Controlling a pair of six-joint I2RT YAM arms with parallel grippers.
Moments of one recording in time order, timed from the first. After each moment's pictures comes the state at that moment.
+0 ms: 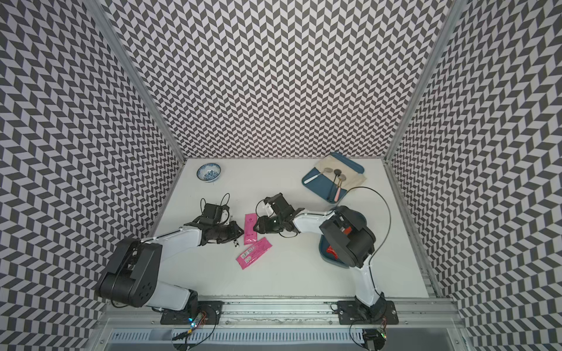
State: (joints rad) left arm -0.25 1.48 0.61 -0.17 0.35 -0.51; right arm 0.77 2.04 1.23 -0.01 -0.49 0.66
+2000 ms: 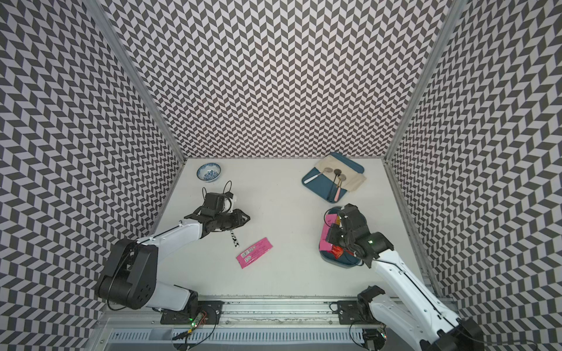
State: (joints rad) left arm -0.27 1.46 0.74 -0.16 0.39 -0.51; right arm 0.41 0.89 0.70 -0.69 -0.04 0.71
